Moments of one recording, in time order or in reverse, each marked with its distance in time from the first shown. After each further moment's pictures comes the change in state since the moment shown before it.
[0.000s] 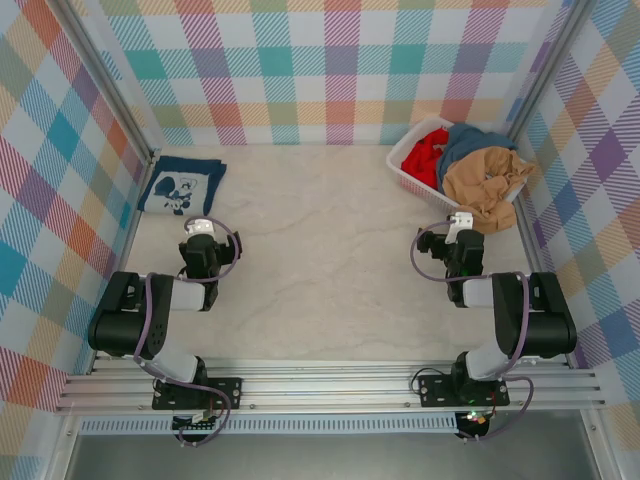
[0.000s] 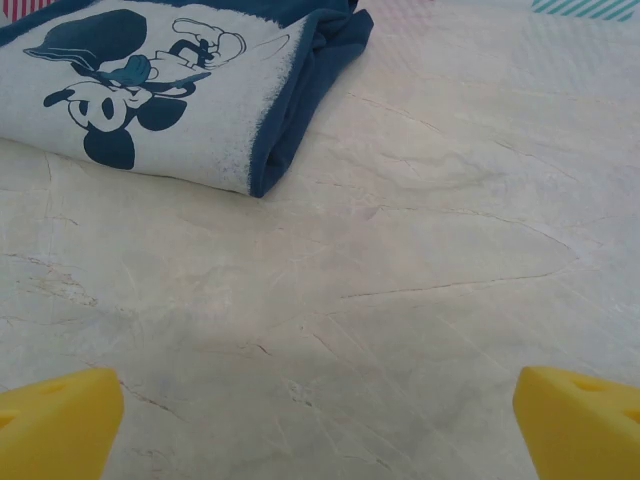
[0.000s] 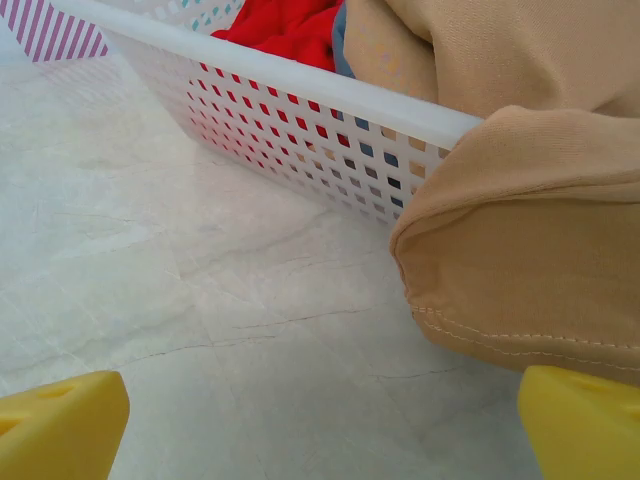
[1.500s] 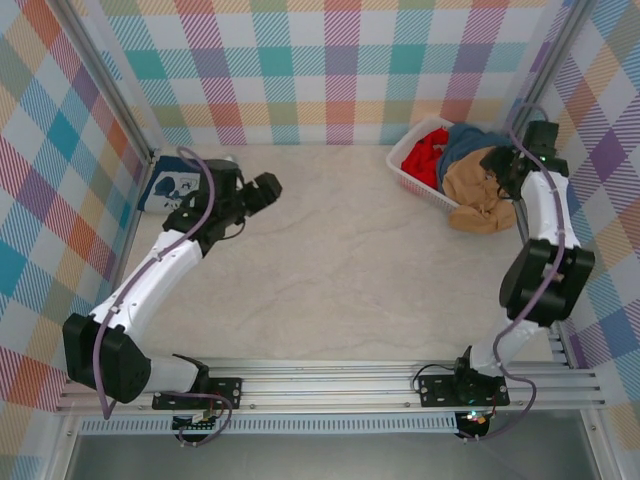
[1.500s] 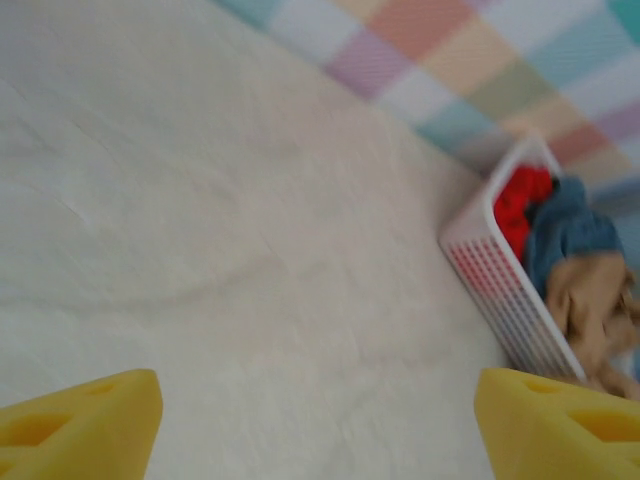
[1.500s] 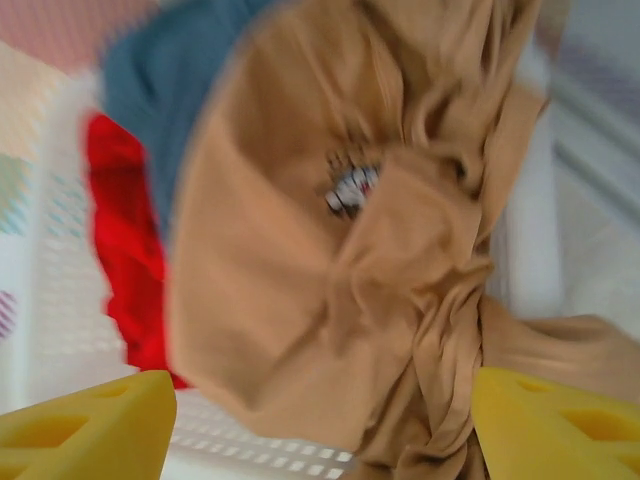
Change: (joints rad) left arm -0.300 -0.225 0.808 -1.182 0.297 -0.613; right arm -0.282 0.300 1.261 -1.477 -0.123 0.475
